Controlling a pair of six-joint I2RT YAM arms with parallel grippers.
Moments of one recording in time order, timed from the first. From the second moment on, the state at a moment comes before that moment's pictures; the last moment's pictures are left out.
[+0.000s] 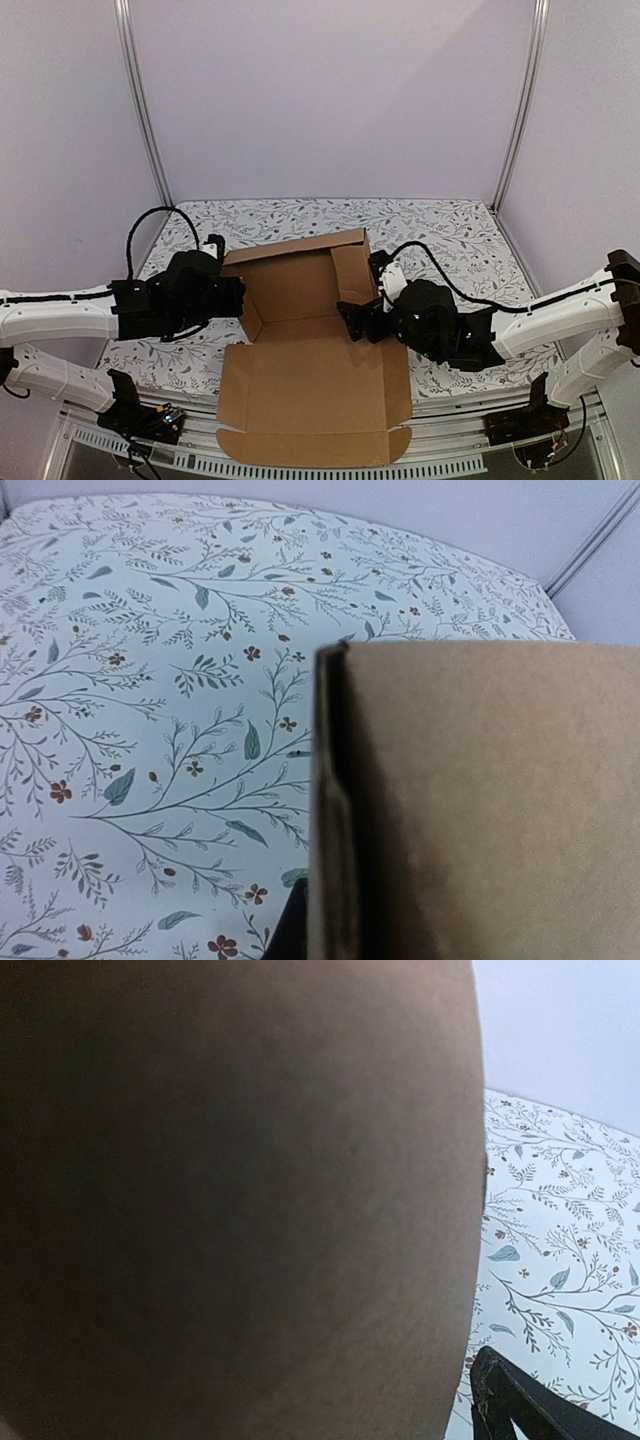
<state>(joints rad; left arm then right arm) -0.95 1.10 0.64 -0.19 -0.48 -0.72 1.20 1.47 0.66 0.44 0.53 0.36</state>
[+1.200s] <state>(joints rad) -0.96 1.06 0.63 -0.15 -0.48 -0.72 1.20 1.21 0.75 0.14 0.24 0.25</state>
